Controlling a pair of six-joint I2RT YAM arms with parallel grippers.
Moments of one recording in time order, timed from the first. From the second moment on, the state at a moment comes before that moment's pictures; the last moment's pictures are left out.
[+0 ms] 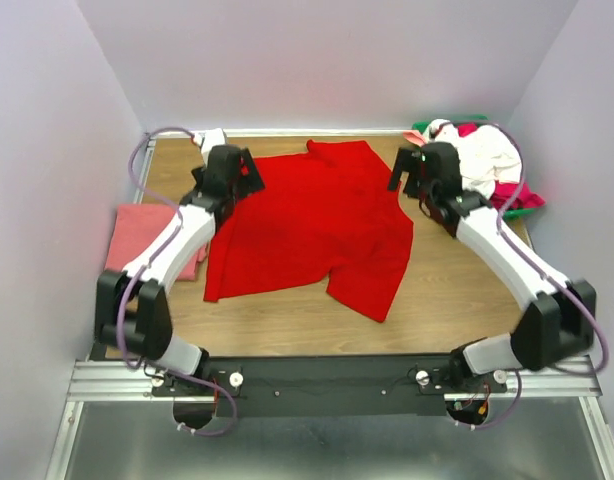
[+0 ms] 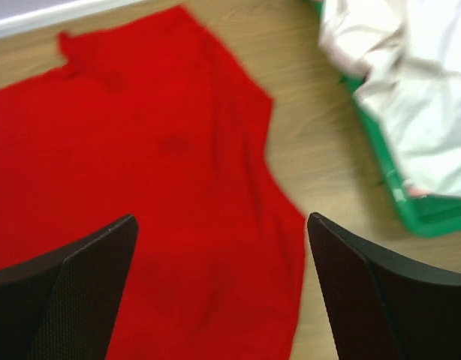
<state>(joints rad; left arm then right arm) -0.26 1.57 1.26 -0.28 -0.31 -0.52 0.34 1.52 1.28 -0.31 0.37 0.34</state>
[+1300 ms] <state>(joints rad) -0.60 1.89 1.15 -0.05 -0.19 -0.61 0.48 1.28 0.45 0.08 0.35 0.83</state>
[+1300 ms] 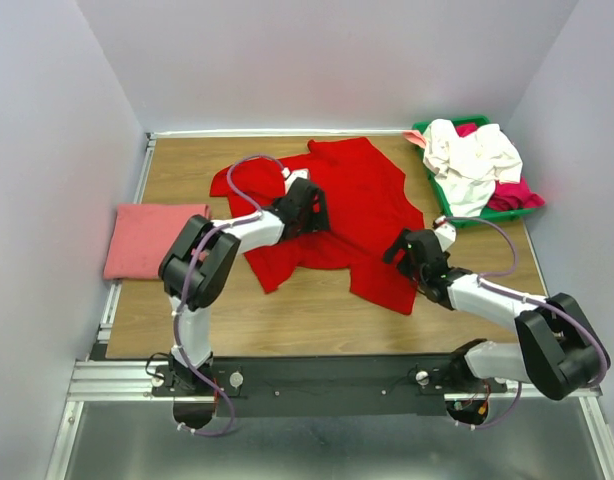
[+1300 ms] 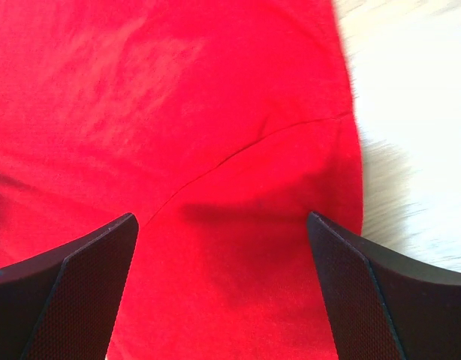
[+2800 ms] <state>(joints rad) -0.89 1.61 0.90 -0.62 -0.54 -1.02 0.40 1.06 0.36 -0.08 0.33 0.78</state>
